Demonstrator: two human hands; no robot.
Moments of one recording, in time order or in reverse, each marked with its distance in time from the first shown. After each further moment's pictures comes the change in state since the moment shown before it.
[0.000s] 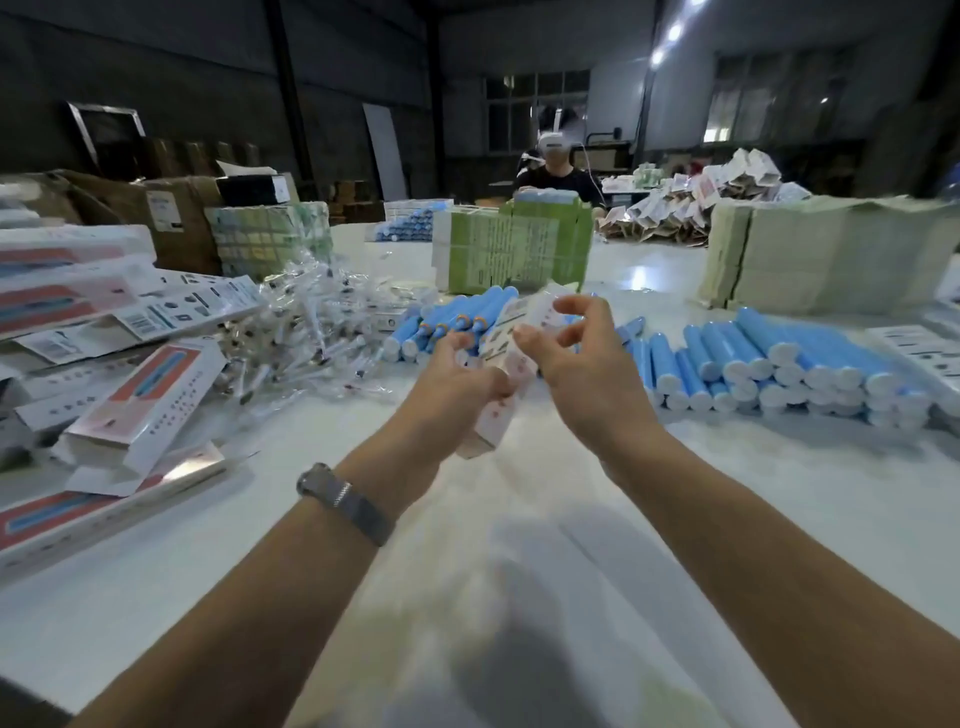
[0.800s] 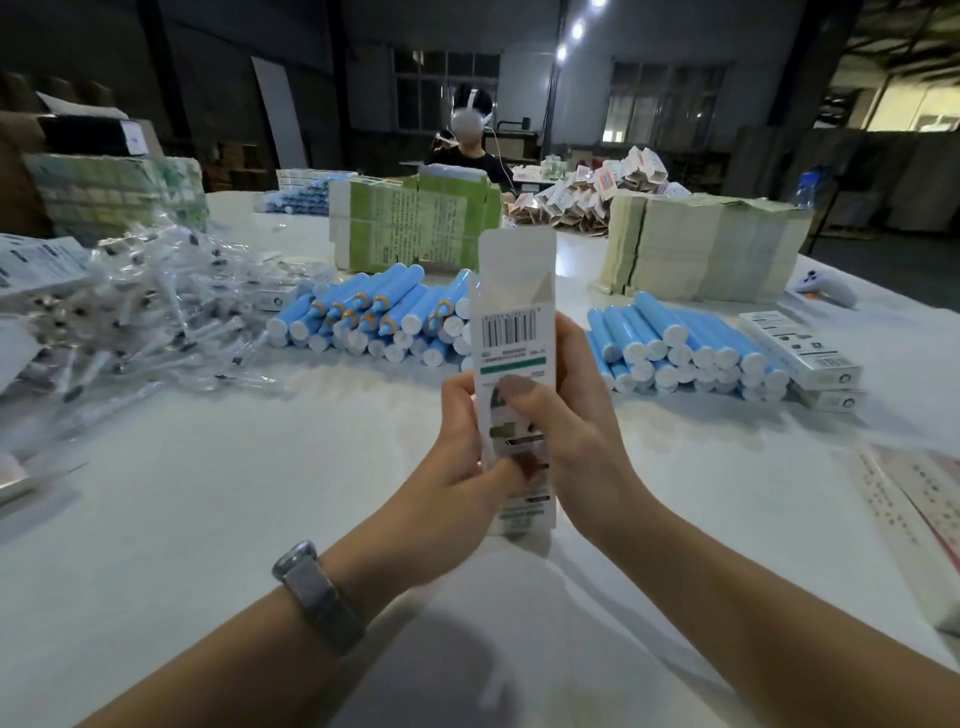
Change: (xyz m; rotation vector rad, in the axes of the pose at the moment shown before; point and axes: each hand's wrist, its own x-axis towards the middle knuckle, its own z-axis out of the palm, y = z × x) left_hand -0.025 -0.061 0.060 -0.144 -0.466 0.381; right_hand -0.039 0.039 -0.043 0.396 -0.127 -0.163
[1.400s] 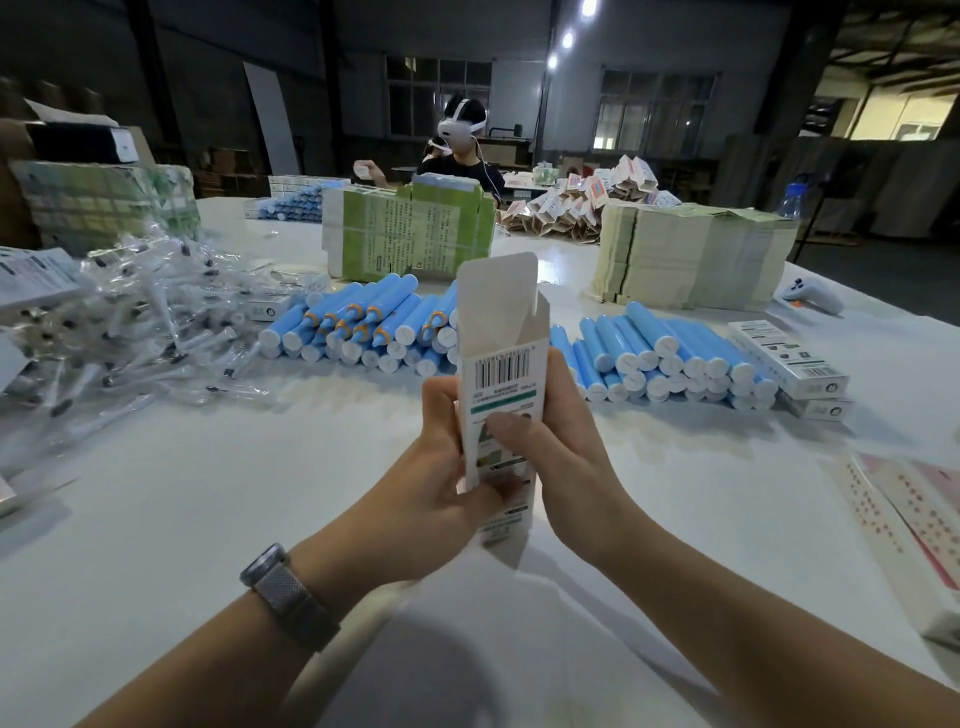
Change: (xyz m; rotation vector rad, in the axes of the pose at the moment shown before) left_hand 0.003 0.017 -0.016 0.261 -0.119 0.084; right_hand -0.003 0.006 -0.004 -0.006 -0.140 -0.035
